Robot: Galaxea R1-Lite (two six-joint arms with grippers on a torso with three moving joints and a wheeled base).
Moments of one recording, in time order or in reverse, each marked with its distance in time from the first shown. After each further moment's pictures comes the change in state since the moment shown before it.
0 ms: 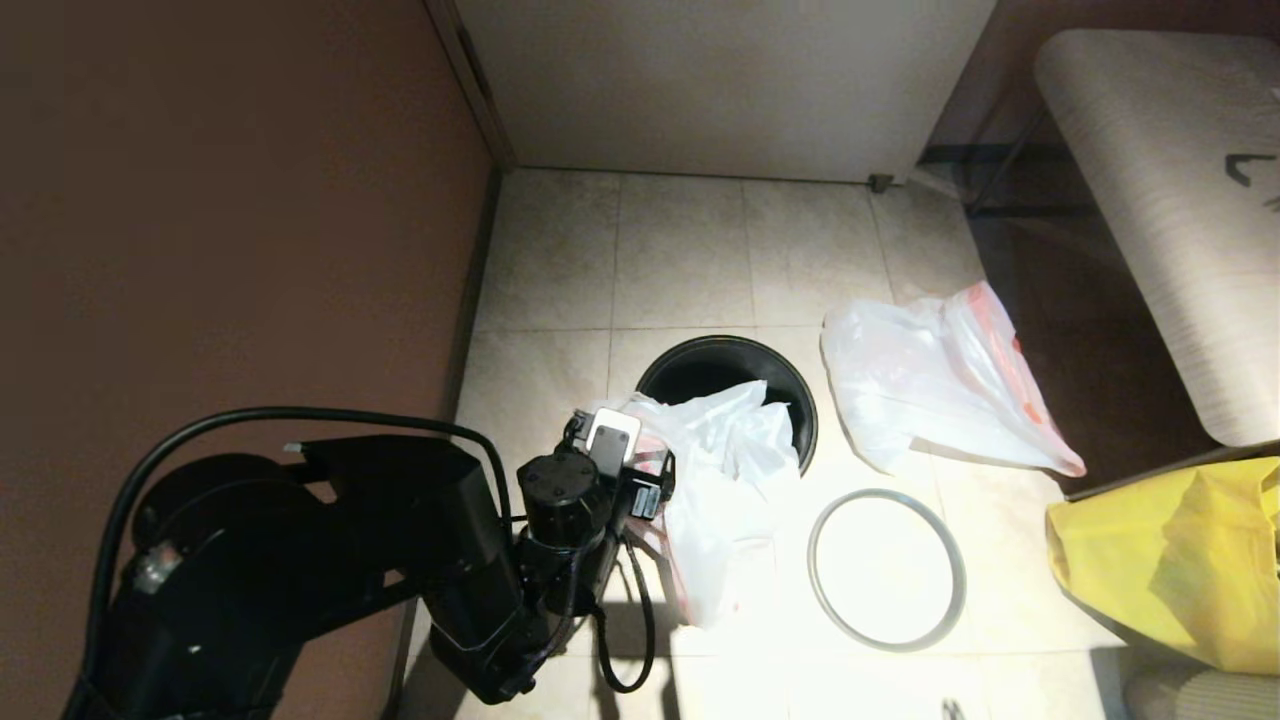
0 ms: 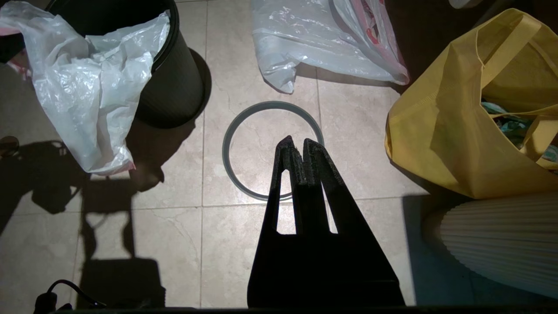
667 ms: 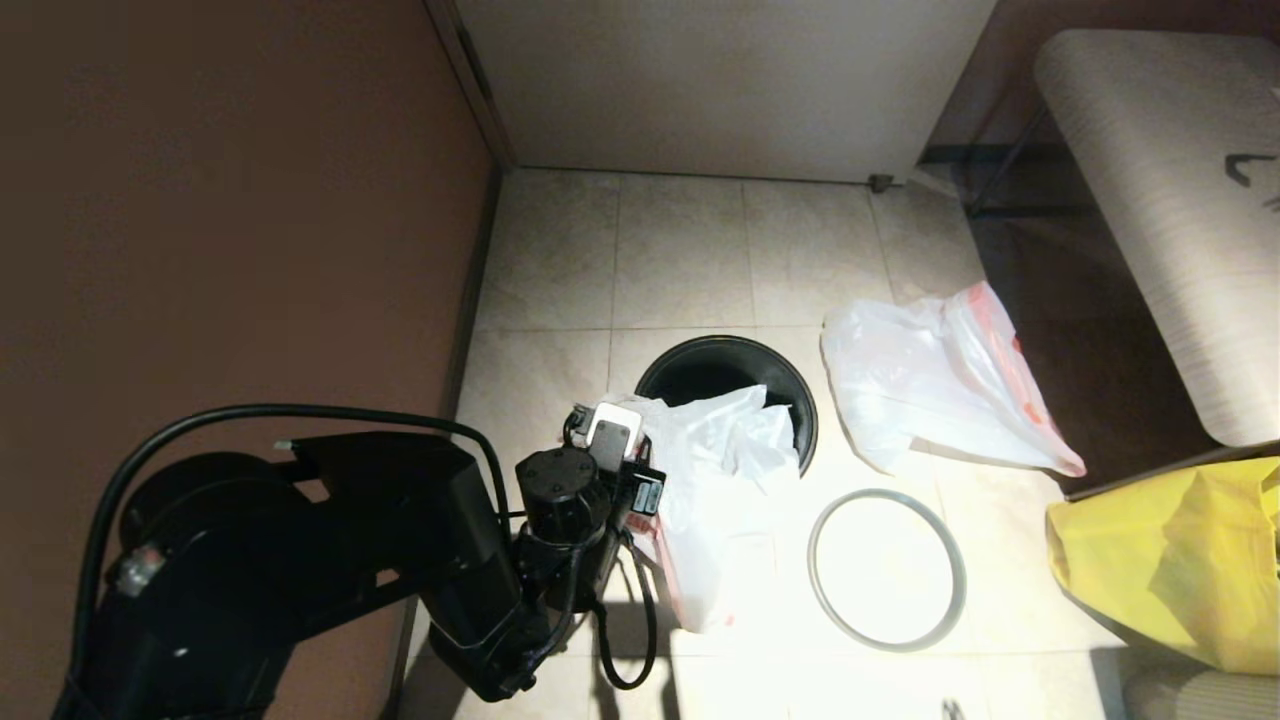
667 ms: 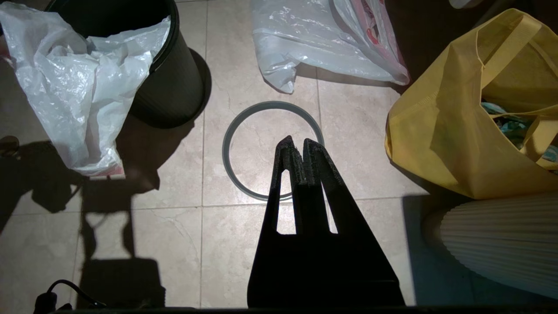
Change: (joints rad) left arm -0.004 -0.014 -0.006 0.001 -0.002 0.005; right arm 0.000 0.000 0.000 0.000 0.000 0.000
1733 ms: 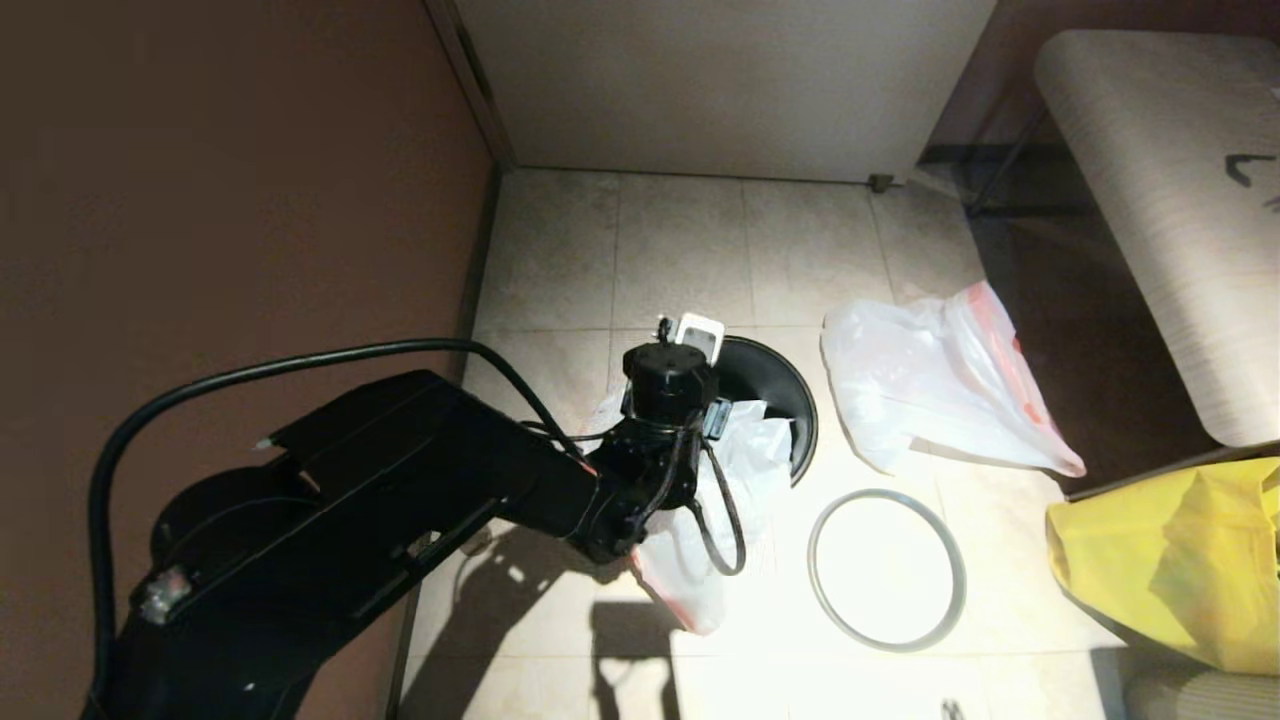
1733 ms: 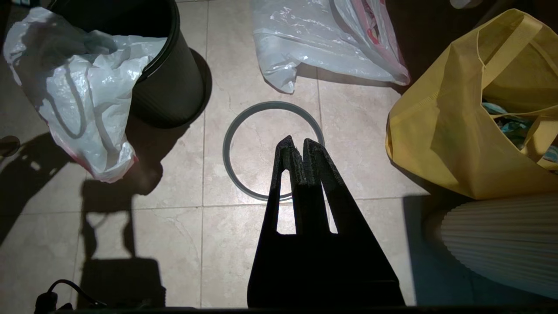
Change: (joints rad) left arm -0.080 0.011 -0.576 0.683 0.167 -0.007; right arm 0.000 0.000 0.000 0.000 0.000 0.000
